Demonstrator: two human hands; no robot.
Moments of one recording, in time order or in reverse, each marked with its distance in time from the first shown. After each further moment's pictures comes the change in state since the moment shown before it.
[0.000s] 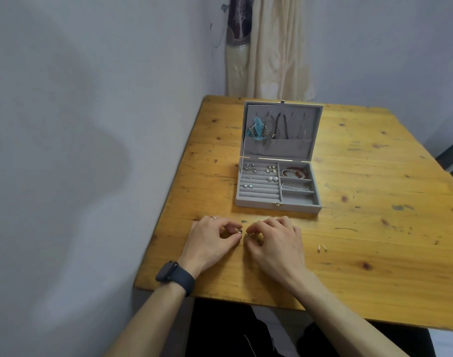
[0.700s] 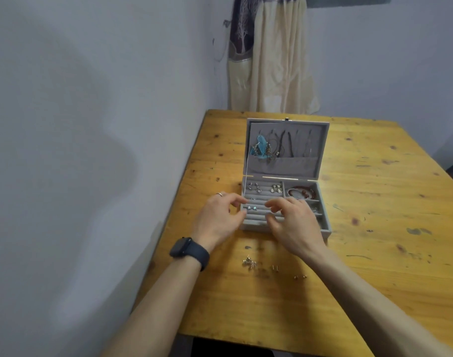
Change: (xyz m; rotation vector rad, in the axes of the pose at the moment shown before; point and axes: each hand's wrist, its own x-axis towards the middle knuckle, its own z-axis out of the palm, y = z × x) left_hand 0.088 0.023 -0.021 0.034 0.063 0.038; right_hand 0.091 0.030 -0.023 0.136 0.064 -0.009
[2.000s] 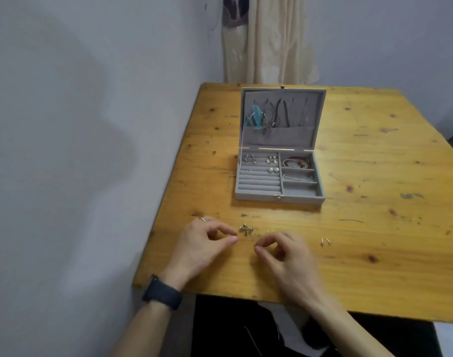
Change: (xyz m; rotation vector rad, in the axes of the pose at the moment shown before) left_hand -0.104 -0.019 -0.003 -0.224 -0.102 -0.120; right_hand -0.127 0.000 0.010 0.350 -0.099 0.073
